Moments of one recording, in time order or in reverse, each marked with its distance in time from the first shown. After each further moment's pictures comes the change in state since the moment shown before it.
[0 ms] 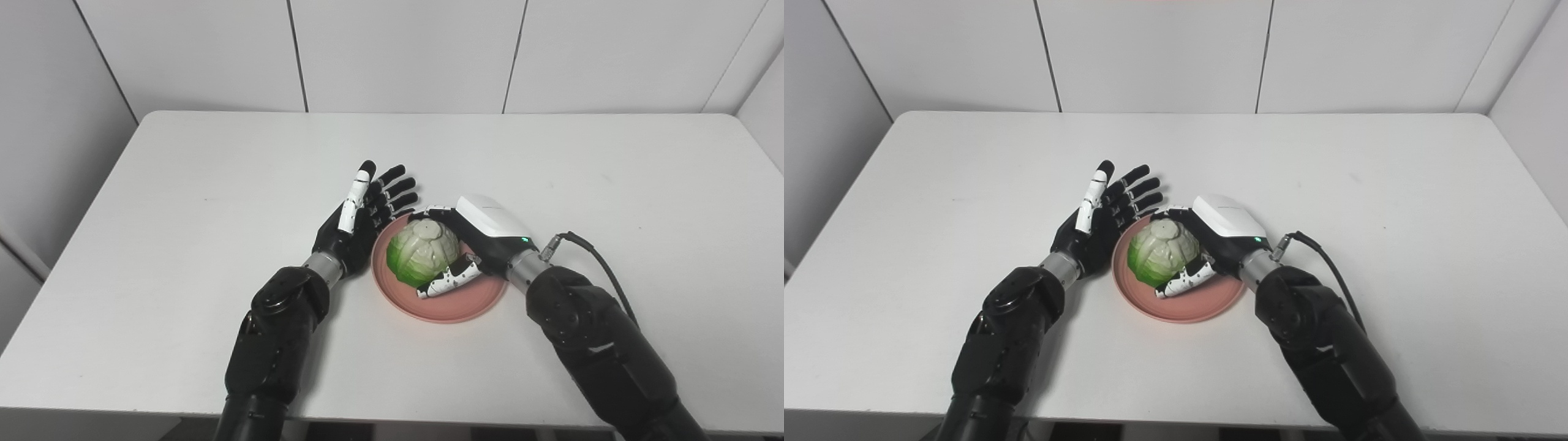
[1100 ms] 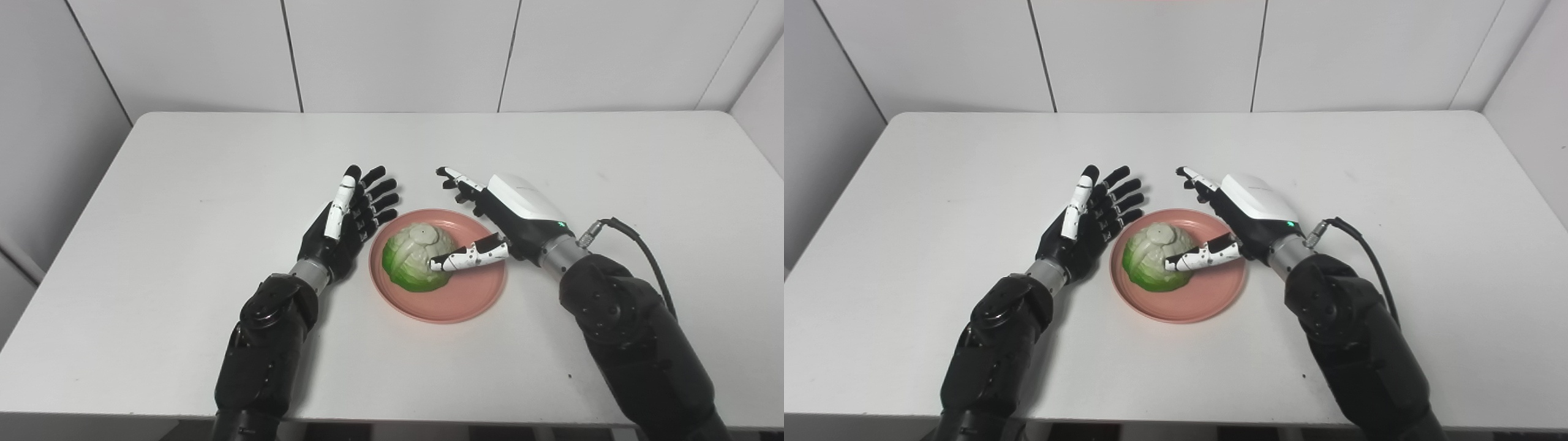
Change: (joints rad) left arm 0.053 0.007 0.001 -0.052 0.092 -0.061 0.027; right arm 0.034 -0.009 -0.138 -0.159 0.010 0.072 0.029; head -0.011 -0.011
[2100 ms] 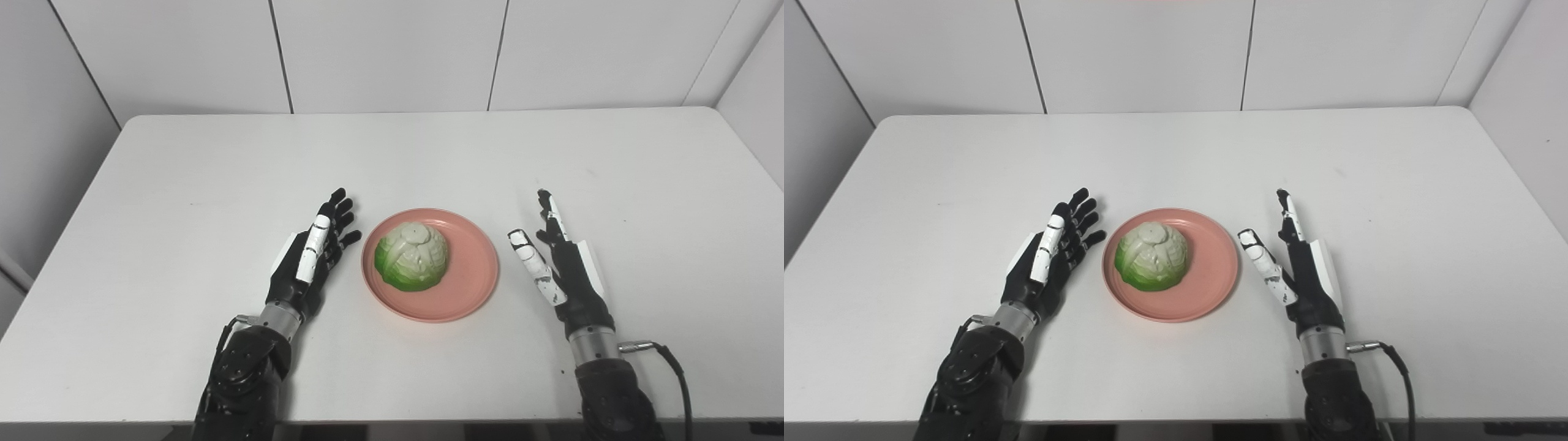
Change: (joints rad) left arm 0.191 0.035 -0.048 -0.181 0.103 -0.110 0.017; right arm 0.369 0.222 -0.230 0.001 0.338 -0.142 -0.451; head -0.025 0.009
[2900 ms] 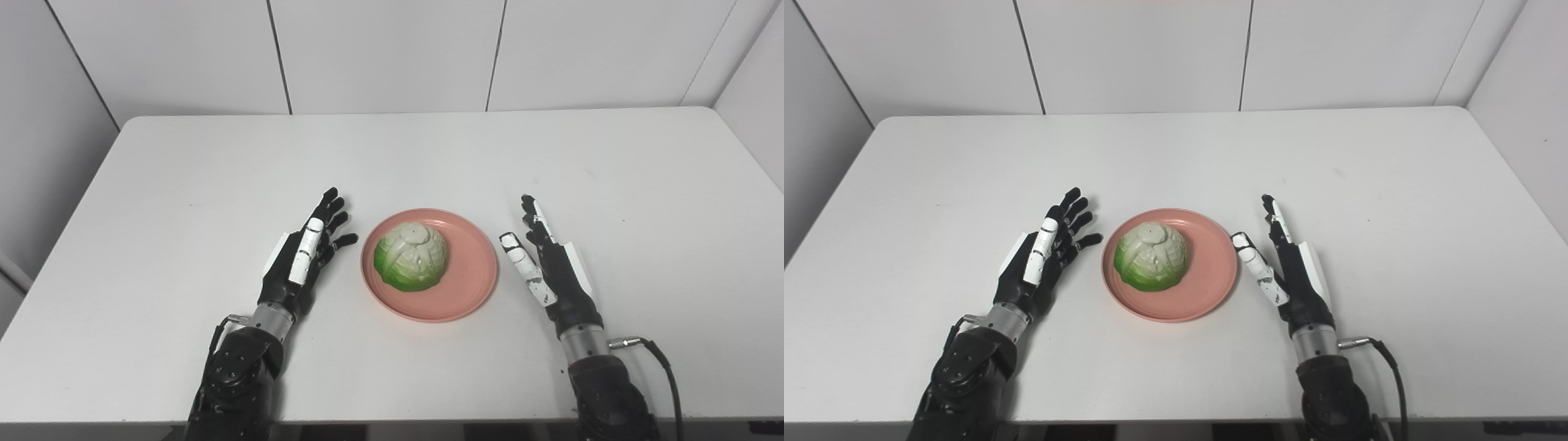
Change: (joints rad) left arm -0.021 0.031 -0.008 0.071 0.021 -0.089 -0.004; right arm -0.022 -0.035 0.027 0.077 0.052 -0.038 0.004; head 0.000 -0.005
